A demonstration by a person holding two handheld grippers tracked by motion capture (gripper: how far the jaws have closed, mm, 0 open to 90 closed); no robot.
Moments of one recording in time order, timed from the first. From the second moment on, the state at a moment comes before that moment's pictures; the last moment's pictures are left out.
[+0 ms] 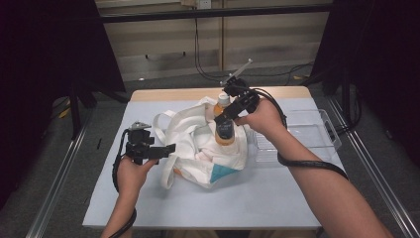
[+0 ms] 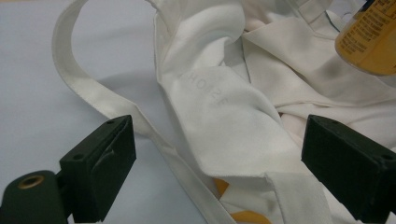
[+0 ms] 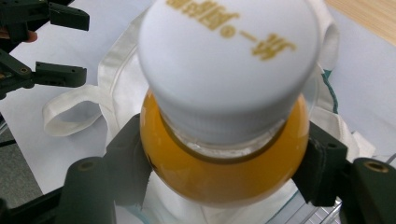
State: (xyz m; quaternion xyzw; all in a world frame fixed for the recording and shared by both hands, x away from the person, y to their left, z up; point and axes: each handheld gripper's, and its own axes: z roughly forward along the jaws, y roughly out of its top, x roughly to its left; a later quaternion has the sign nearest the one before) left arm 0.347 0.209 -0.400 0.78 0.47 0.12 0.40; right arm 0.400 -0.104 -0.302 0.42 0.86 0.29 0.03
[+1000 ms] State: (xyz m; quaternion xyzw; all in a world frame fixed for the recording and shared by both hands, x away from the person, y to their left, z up) left arm 0.347 0.208 -0.400 0.78 0.47 0.12 0.40; right arm 0.393 -0.131 -0.282 0.42 0.86 0.28 0.04
